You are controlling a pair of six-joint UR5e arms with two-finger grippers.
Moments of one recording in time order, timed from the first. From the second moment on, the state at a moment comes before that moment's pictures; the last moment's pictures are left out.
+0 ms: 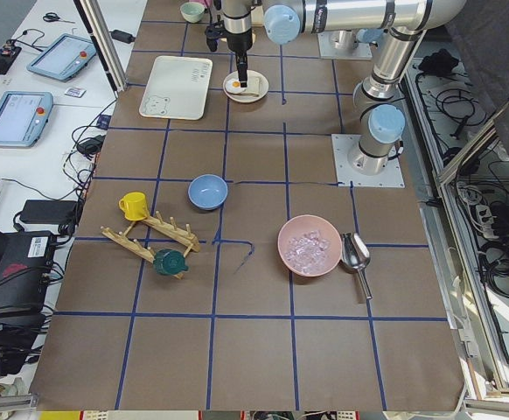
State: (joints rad) left arm -1.49 -1.57 -1.62 -1.59 1.56 0.00; right arm 1.99 -1.25 1.56 -1.80 -1.72 0.46
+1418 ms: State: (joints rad) left arm -1.49 -1.57 -1.62 -1.59 1.56 0.00; right arm 2.05 -1.12 1.57 -1.84 -1.78 0.57
